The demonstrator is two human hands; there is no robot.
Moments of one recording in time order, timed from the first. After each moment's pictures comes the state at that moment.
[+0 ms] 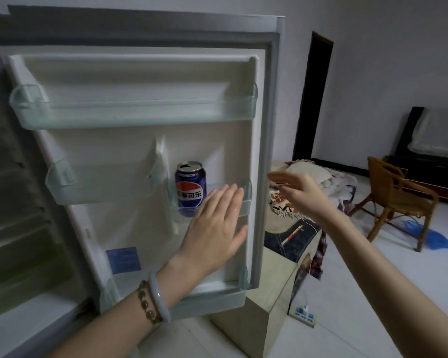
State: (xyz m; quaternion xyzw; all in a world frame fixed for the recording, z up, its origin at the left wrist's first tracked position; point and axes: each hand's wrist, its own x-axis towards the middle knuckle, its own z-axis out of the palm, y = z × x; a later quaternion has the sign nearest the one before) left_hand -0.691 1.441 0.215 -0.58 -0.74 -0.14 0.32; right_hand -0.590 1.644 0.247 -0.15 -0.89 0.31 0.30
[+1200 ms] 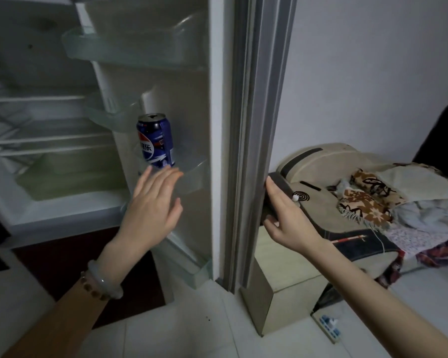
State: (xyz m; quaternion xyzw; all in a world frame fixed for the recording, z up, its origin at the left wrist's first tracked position) left_hand -0.589 1.431 0.165 -0.29 -0.88 -0.13 0.34; right_hand -0.540 1.715 0.140 0.14 -0.95 0.20 0.20
